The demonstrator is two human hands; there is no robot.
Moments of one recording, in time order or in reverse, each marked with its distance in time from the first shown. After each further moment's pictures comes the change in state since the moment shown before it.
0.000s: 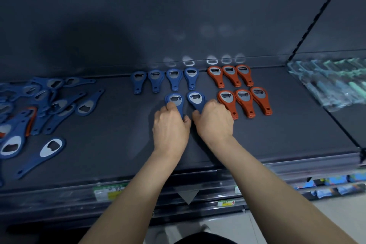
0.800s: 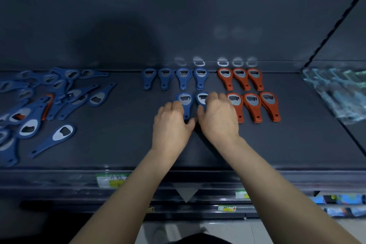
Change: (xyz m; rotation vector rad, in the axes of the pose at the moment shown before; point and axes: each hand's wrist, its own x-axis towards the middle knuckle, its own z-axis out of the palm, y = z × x) left_hand -0.009 -0.008 -0.008 -0.031 0.052 0.074; right_hand -0.001 -0.002 -0.018 -0.047 0.003 -0.281
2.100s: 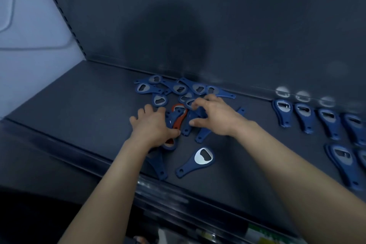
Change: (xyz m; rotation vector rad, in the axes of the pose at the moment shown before) left_hand 0.062 -0.297 -0.187 0.385 -0.366 -0.488; right_hand 0.074 -0.282 0.116 0.100 -0.613 -0.554
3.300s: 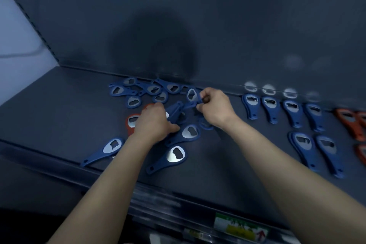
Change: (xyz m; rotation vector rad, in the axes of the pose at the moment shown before) left_hand -0.004 0.065 0.007 -0.215 0.065 0.104; right_hand -0.027 0.039 -0.017 0.515 0.413 0.261
